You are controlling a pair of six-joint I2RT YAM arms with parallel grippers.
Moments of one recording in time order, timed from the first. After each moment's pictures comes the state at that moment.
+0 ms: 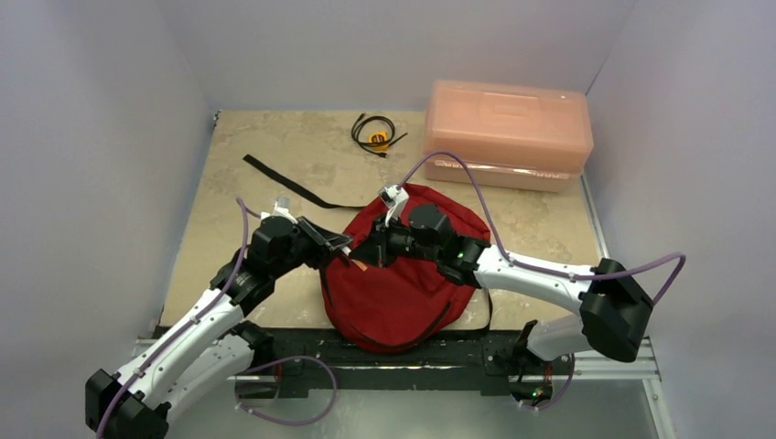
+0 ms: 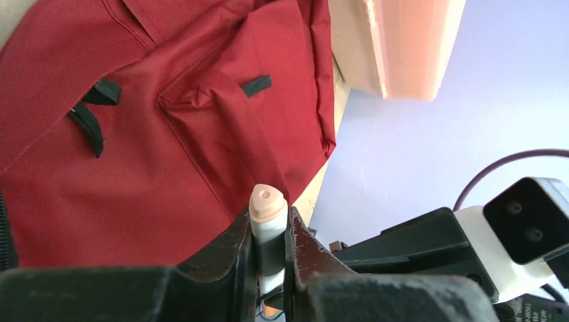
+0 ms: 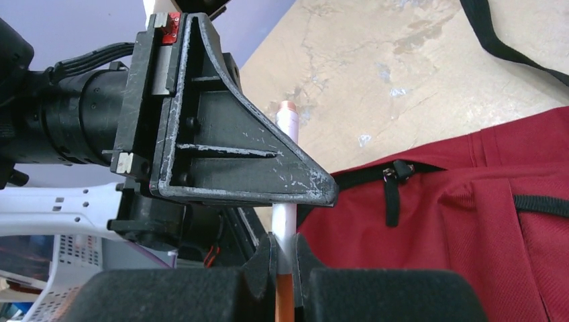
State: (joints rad) left arm -0.54 0.76 0.57 -0.29 0.09 -1.39; right arm 0.97 1.38 0.85 0.25 -0.24 0.61
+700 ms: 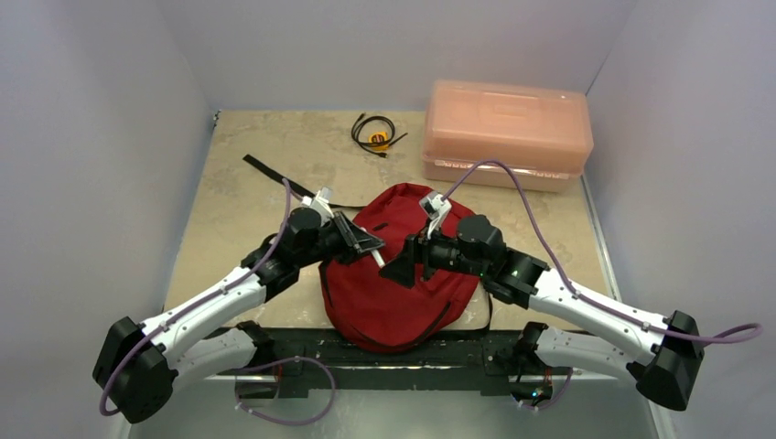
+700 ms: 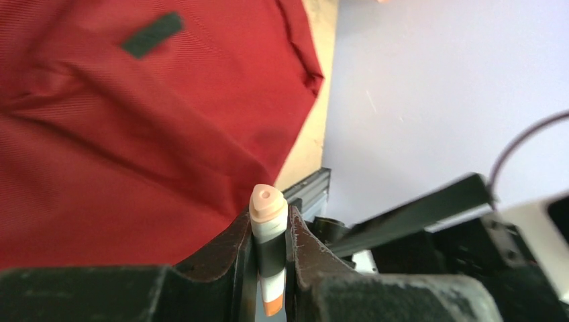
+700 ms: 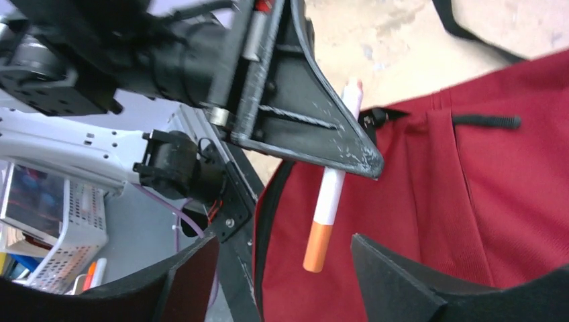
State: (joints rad) left arm -0.66 0.99 0.59 -0.04 0.23 -1.24; right arm 0.92 0.98 0.75 -0.06 -0.24 0.53
